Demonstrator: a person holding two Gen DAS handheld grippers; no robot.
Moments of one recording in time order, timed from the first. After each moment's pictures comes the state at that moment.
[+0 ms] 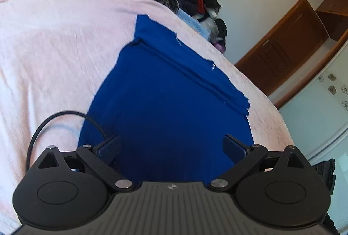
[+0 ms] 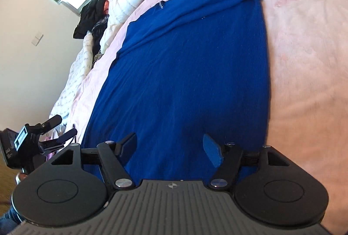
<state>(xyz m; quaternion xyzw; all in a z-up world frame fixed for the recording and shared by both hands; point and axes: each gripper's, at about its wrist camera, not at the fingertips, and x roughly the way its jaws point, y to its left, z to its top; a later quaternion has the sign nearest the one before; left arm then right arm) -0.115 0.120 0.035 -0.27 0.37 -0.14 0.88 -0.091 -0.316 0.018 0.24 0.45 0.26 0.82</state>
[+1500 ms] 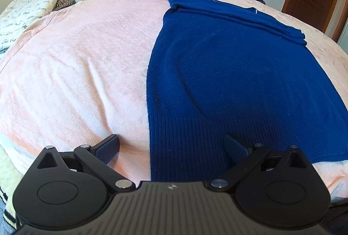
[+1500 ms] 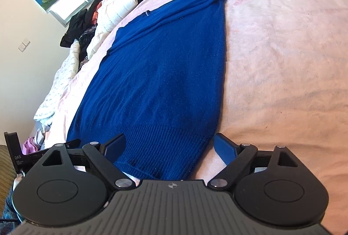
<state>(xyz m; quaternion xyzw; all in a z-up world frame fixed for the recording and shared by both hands) -0.164 0.092 0.000 -0.05 0.42 -0.01 0.91 -0.195 -0.327 0.014 0.23 0.41 0.18 0.86</state>
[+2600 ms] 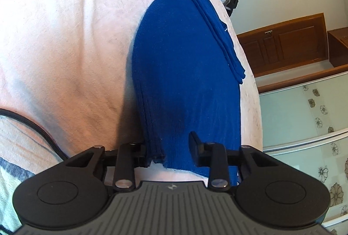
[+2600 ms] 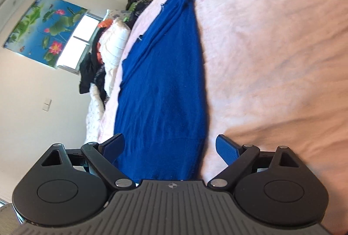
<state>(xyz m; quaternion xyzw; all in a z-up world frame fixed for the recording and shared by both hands) -0.147 0.174 -0.026 -0.41 0.48 -0.18 0.76 -0.199 -0.385 -0.003 0.43 0.40 0.18 0.79</state>
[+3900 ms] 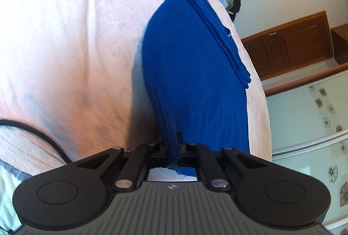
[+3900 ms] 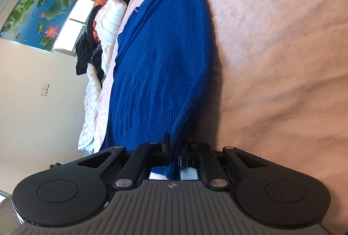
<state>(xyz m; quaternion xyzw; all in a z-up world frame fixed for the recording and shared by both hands) -0.148 0.175 -0.017 -0.39 0.46 -0.17 0.78 -0.191 -0.340 -0.024 0.42 0.44 0.21 0.77</state>
